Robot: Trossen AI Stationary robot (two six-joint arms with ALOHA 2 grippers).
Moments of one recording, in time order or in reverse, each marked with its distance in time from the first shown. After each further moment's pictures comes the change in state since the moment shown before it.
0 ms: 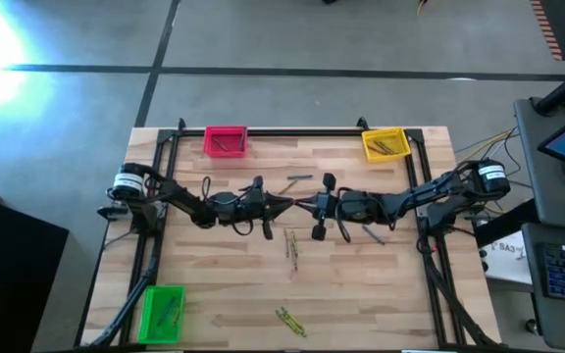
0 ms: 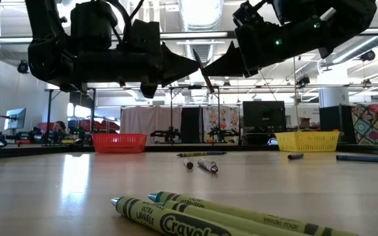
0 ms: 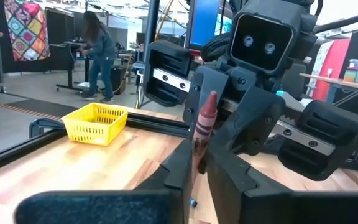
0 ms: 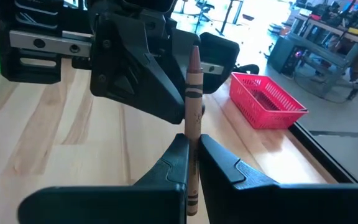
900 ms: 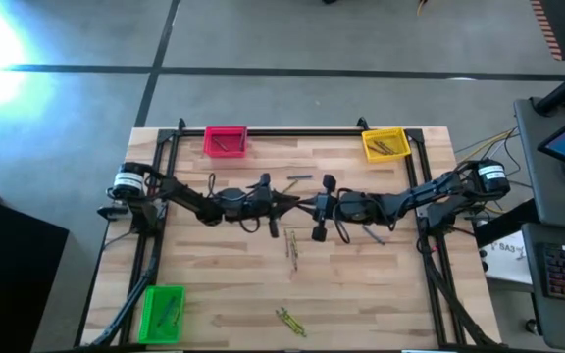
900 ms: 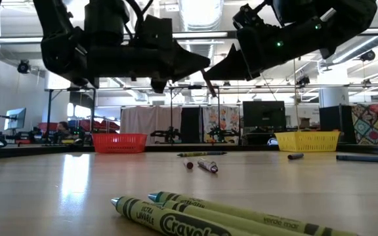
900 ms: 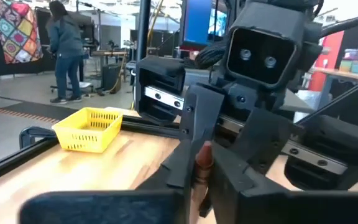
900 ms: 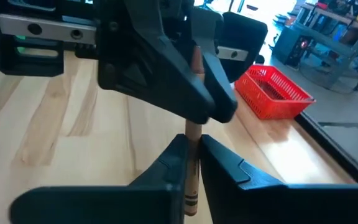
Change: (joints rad) left arm 0.014 0.000 0.089 -0.111 0.055 0.031; right arm -0.003 0.001 0.000 -0.035 -0.002 0.036
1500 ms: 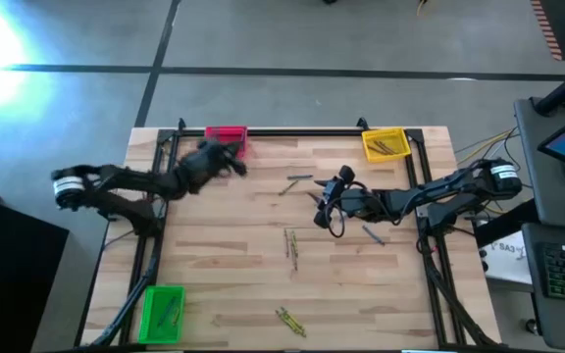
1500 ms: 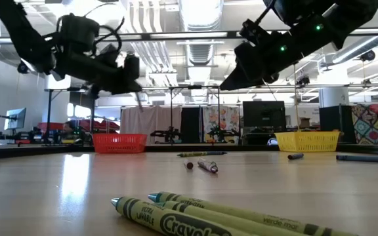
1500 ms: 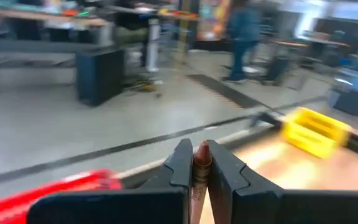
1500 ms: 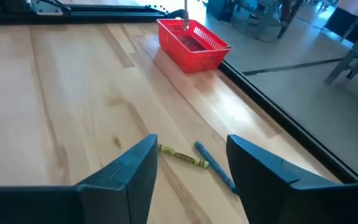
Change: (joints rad) left arm 0.428 -0.509 -0.278 -0.406 -0.315 -0.133; right arm -0.025 -0.100 -0.003 -0.261 0.263 0.156
